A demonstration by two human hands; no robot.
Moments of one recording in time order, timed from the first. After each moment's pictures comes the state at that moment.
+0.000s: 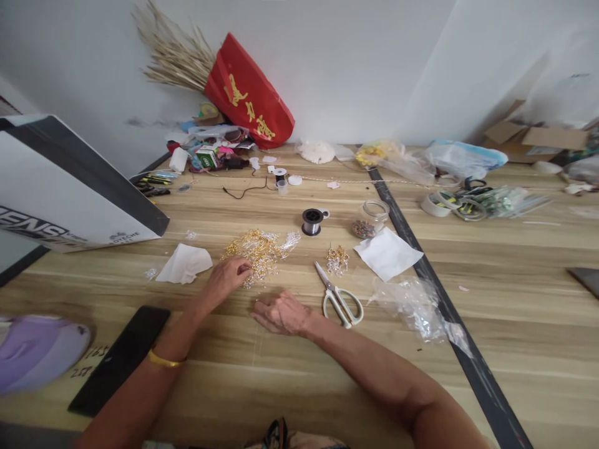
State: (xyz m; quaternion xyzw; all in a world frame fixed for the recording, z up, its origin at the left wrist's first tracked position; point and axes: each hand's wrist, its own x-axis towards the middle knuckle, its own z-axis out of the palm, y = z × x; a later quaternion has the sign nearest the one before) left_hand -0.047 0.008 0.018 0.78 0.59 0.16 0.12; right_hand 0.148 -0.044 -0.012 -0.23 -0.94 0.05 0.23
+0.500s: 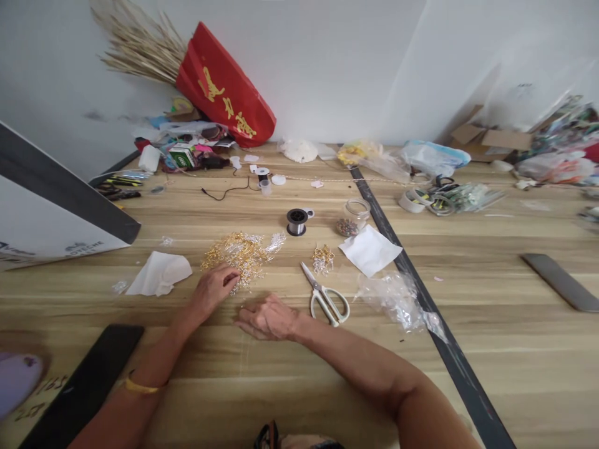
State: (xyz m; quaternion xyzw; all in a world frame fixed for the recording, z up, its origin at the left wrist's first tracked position) left_hand -0.047 0.008 -0.005 0.81 0.54 0.20 0.12; right_hand 0.147 -0.041 -0.011 -0.24 -0.95 0.04 0.20
